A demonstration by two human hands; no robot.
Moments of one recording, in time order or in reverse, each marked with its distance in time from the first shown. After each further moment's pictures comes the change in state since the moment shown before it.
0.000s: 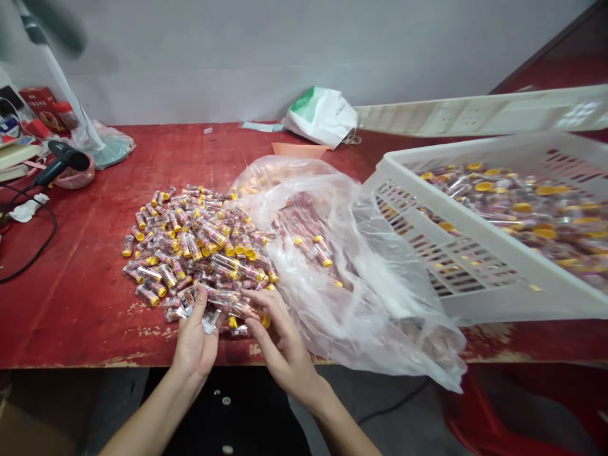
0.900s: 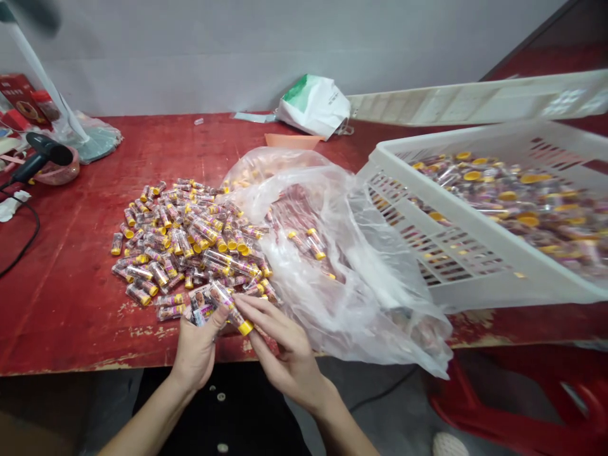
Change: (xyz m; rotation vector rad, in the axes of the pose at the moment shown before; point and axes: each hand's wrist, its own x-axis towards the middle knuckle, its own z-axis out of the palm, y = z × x) left_hand -0.008 -0.013 -0.008 0.227 -0.242 0.072; right_hand -0.005 -0.002 -0.014 -0.038 -0.038 -0.195
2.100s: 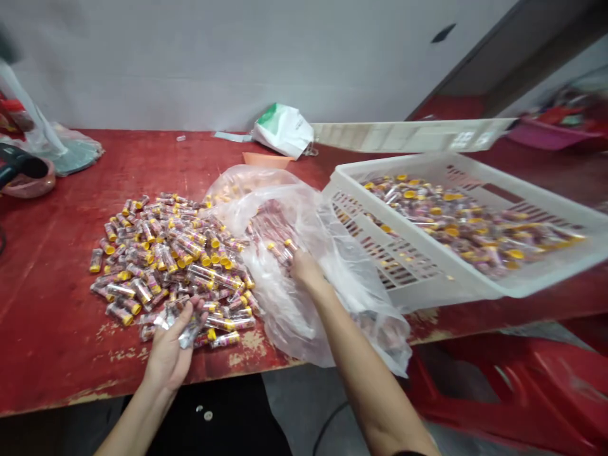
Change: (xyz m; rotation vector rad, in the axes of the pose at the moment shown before) left_hand 0.027 0.015 -0.009 -0.136 0.155 -0.171; right_hand 0.085 0.140 -0.127 -0.517 0.335 0.735
